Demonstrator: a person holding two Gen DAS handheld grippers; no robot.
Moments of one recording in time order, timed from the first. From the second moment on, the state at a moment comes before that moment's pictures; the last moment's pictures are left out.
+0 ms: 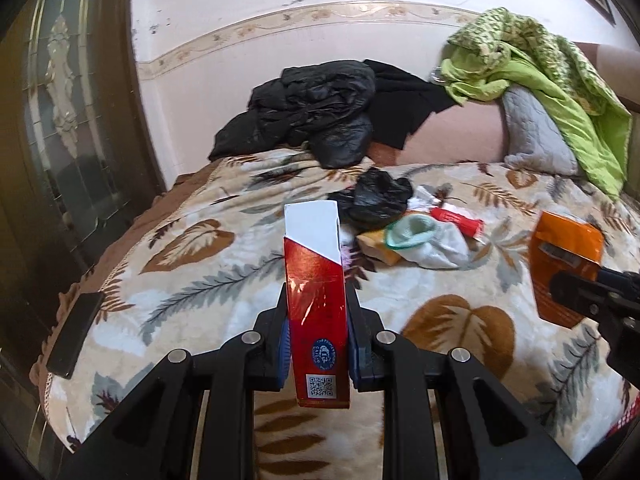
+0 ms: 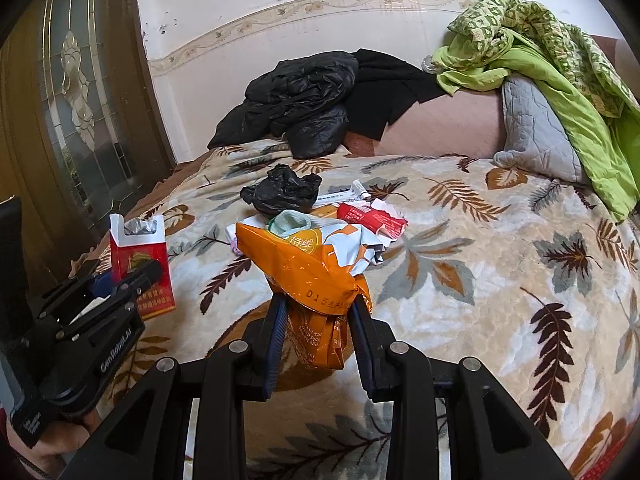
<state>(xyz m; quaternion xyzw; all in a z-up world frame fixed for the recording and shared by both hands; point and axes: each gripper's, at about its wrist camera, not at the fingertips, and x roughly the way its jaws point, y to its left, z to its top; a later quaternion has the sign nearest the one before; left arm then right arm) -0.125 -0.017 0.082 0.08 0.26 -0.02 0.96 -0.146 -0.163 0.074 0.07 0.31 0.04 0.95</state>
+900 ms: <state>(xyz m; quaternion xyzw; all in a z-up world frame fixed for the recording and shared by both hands) -0.119 -0.007 0.080 0.07 0.27 0.00 0.96 -0.145 -0.161 0.074 0.07 0.31 0.05 0.95</state>
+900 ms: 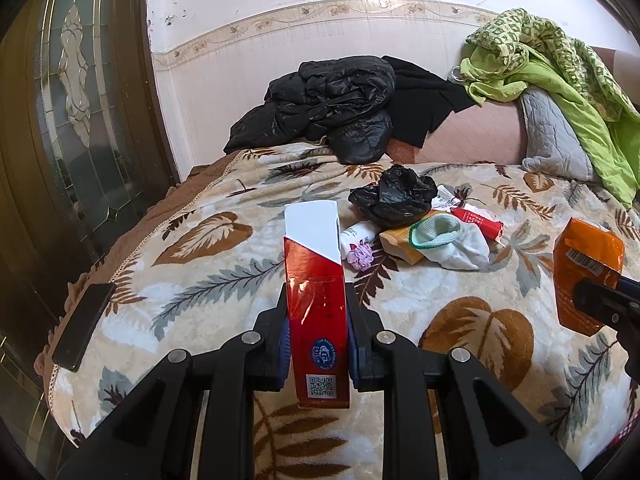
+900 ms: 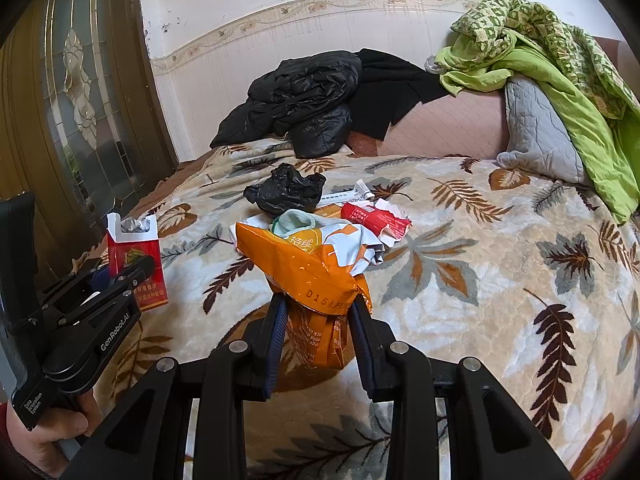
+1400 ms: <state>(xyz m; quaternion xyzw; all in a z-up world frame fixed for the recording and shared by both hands) -0.120 -0.013 0.079 0.07 0.27 -0.01 0.96 -0.145 -0.163 0.074 0.07 0.31 0.05 0.95</state>
